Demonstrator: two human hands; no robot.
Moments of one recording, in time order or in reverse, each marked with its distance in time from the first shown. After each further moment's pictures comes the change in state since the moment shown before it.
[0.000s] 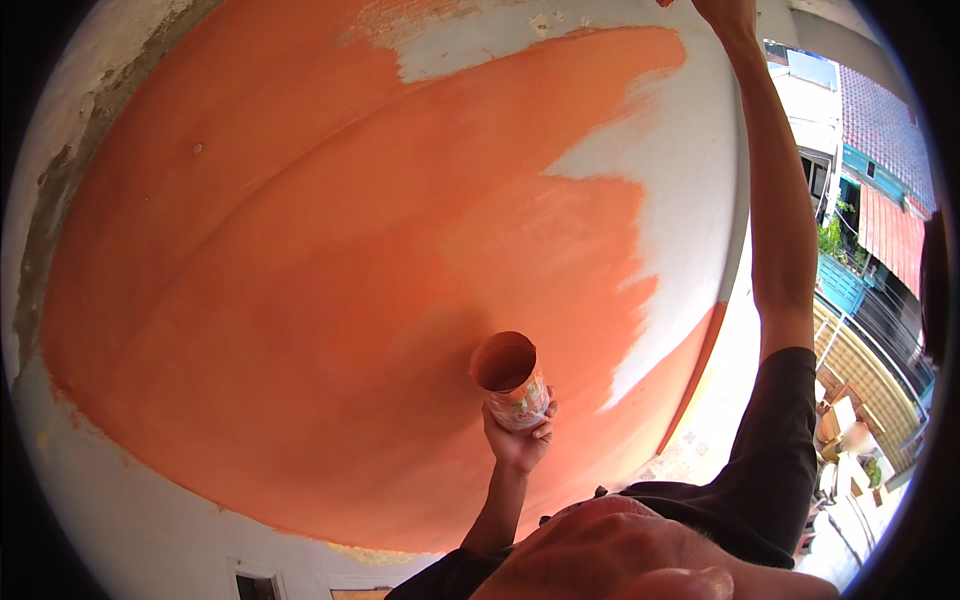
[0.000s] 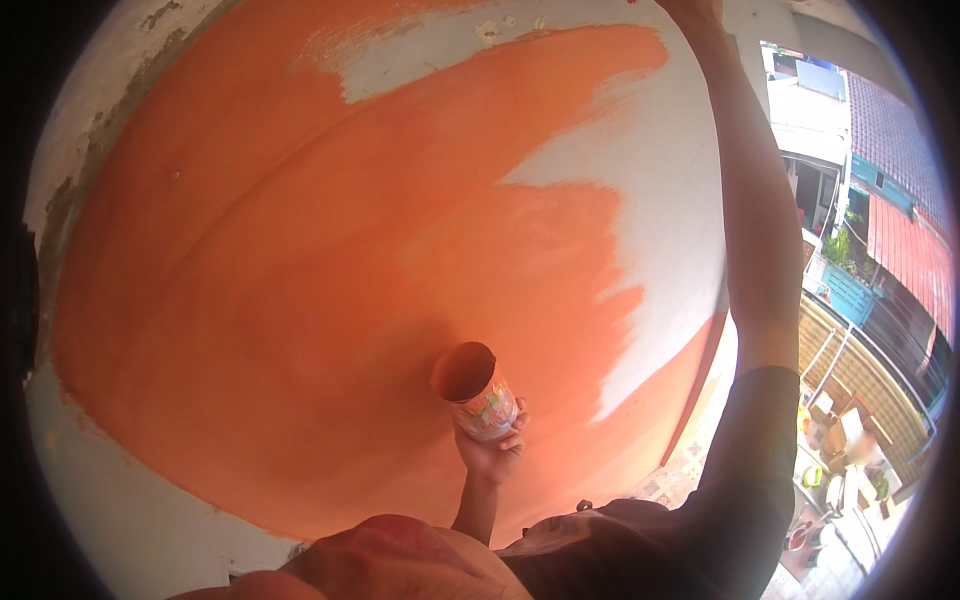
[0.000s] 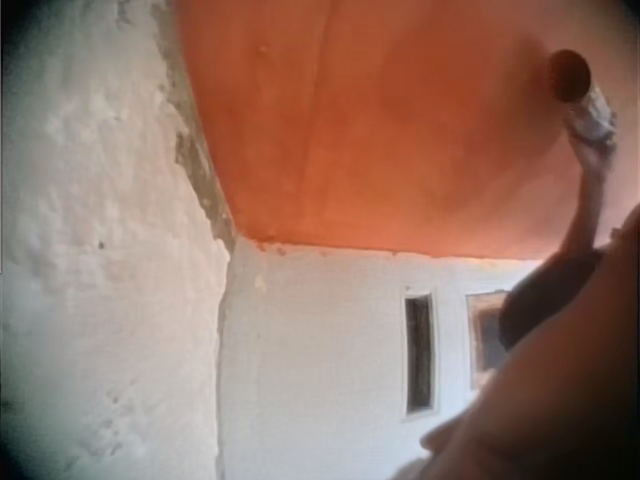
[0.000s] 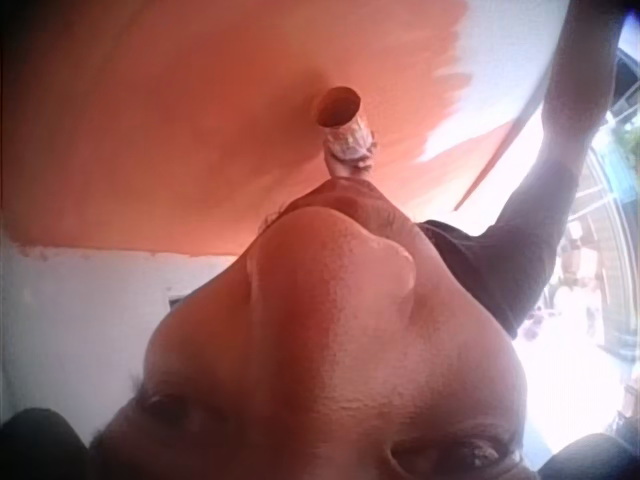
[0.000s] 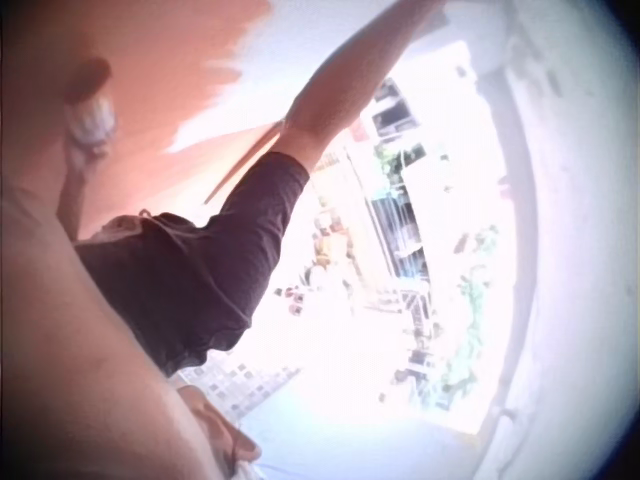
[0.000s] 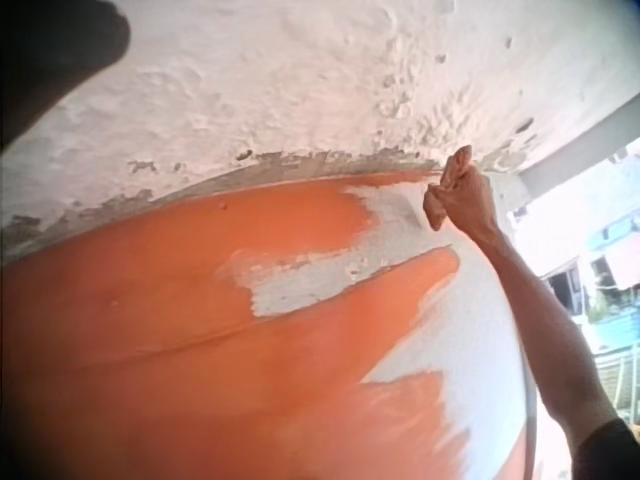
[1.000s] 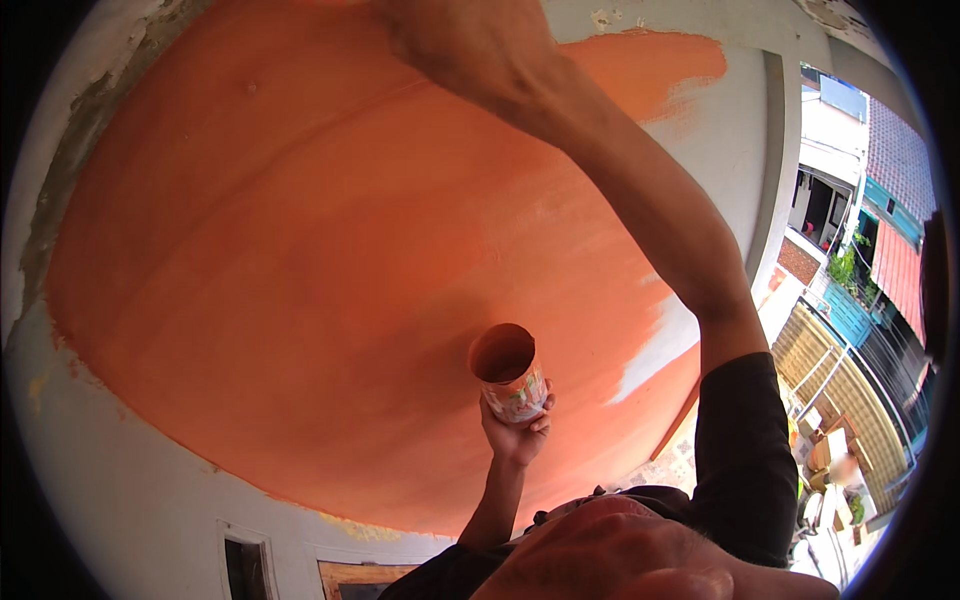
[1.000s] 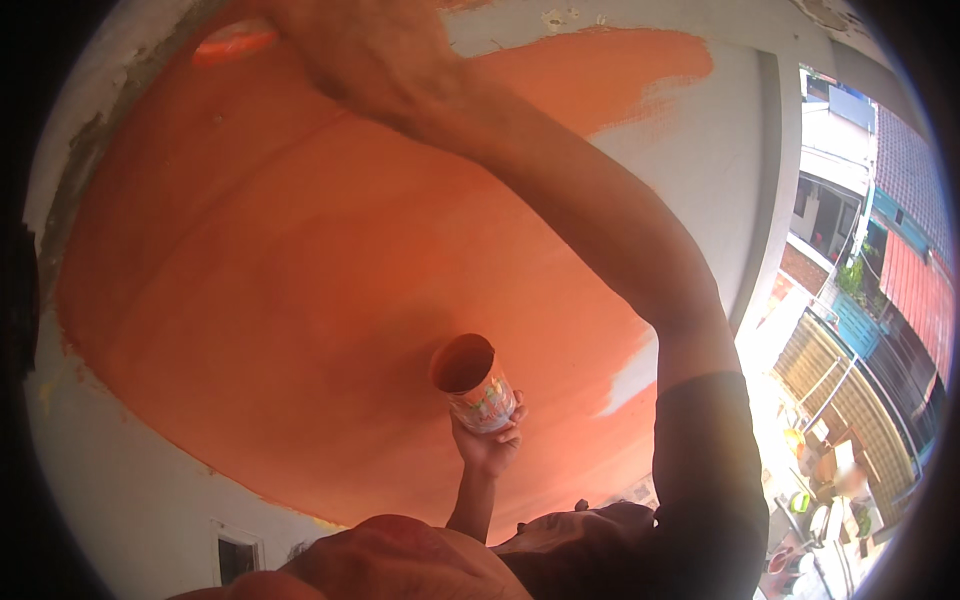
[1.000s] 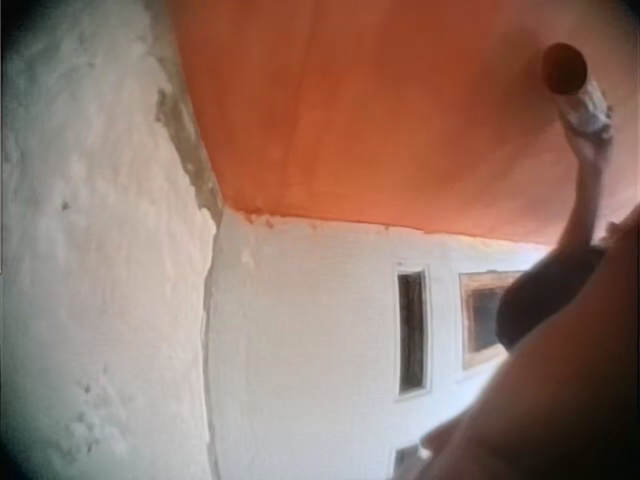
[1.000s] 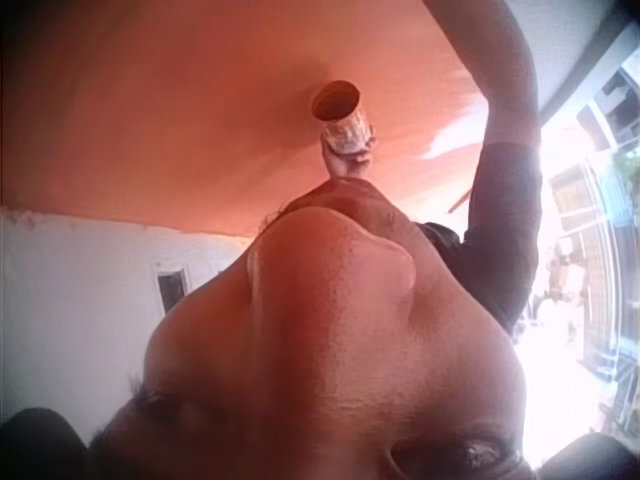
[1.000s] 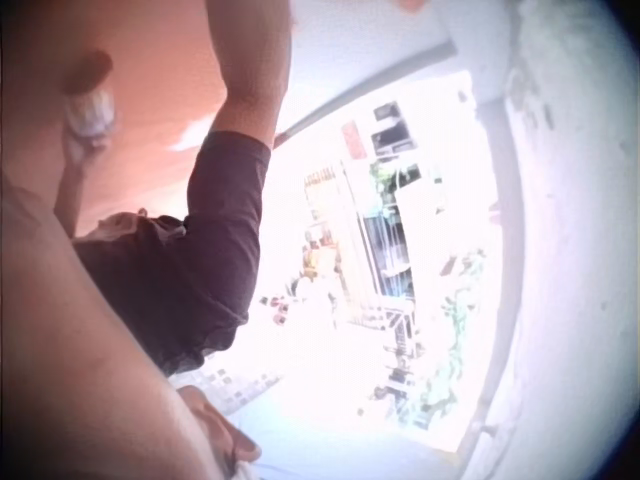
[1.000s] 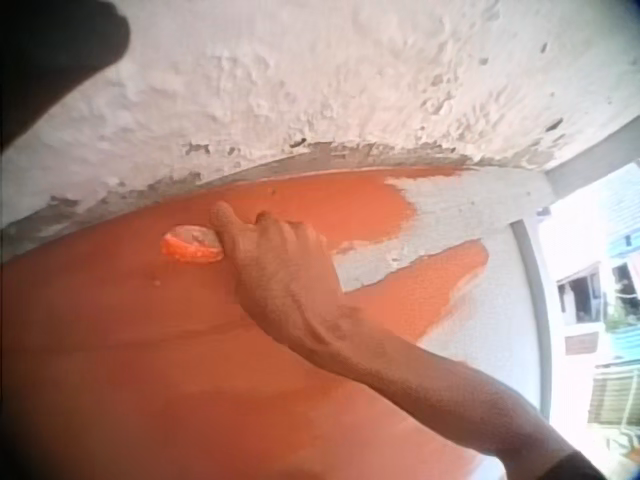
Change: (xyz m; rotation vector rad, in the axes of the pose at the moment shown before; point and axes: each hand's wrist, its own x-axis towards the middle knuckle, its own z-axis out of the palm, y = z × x) left_hand -0.006 -0.014 0.036 0.031 0.002 0.109; right_hand -0.045 -0.143 0.218 -0.417 -0.098 -0.485
